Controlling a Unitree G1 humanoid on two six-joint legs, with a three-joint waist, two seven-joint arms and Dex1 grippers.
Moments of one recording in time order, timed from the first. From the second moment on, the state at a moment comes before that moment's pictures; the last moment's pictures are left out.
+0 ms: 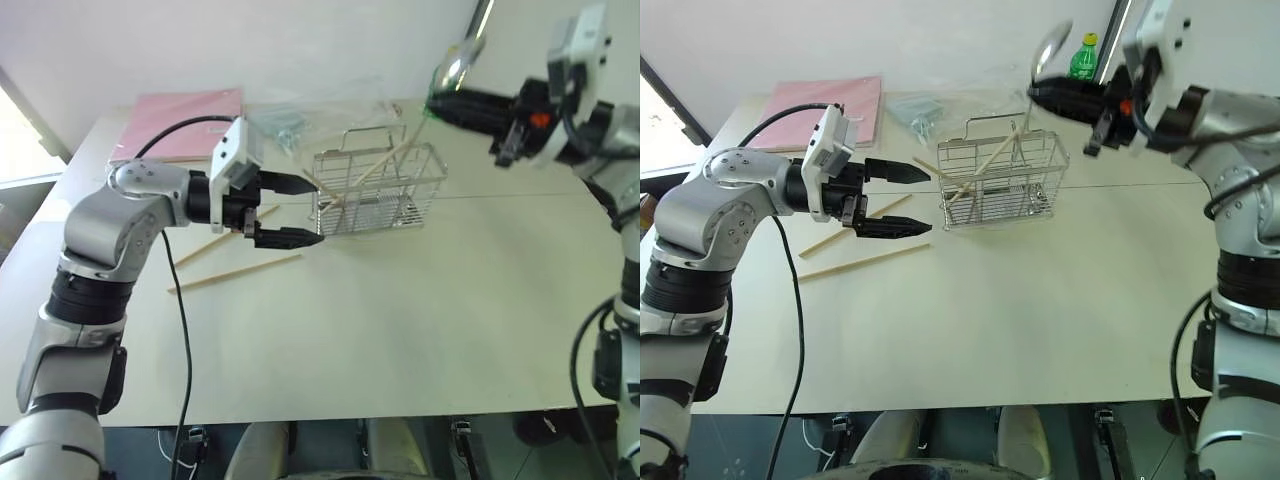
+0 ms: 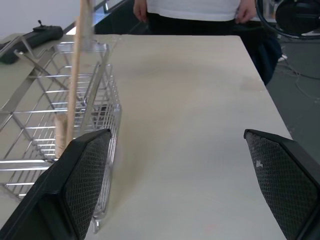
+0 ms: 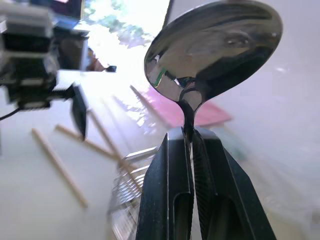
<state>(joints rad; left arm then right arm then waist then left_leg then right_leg) -0.80 0.69 -0.11 -0.09 -0.57 0.66 -1.20 -0.91 -0.80 -0.13 -0.06 0.59 0.61 0.88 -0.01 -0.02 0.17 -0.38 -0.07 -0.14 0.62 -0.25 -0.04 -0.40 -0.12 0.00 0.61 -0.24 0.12</state>
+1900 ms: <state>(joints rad) -0.92 0.67 -0.09 0.09 -0.45 0.54 -1.14 -0.64 -0.95 -0.26 -0.29 0.63 0.84 0.90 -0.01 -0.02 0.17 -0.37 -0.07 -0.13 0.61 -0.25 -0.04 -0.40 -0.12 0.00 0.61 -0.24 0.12</state>
